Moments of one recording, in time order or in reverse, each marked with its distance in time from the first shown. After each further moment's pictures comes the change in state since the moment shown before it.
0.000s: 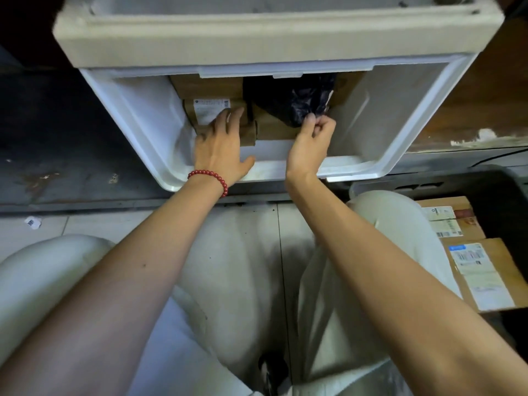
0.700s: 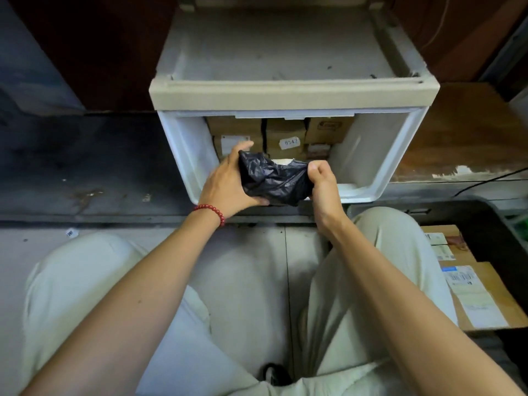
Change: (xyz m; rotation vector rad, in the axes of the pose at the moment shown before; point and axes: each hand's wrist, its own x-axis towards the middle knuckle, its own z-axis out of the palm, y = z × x) left_hand -0.073 -0.002 -0.059 -0.546 0.042 -0.028; right_hand -0.036 -0.021 -0.063 -0.072 -0.507 -0.019
